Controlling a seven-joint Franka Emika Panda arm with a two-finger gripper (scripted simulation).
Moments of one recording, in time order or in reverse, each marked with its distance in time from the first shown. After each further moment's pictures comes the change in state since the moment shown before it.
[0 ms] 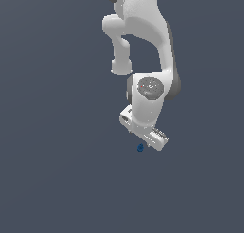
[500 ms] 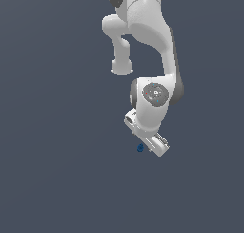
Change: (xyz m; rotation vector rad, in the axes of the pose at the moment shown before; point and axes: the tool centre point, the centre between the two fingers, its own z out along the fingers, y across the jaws) arm -0.002 -0.014 0.014 -0.007 0.003 0.151
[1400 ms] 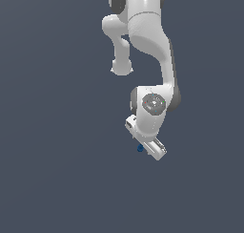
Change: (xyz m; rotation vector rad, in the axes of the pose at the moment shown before) arm -0.001 -0.002 0.037 -0.002 0.001 0.036
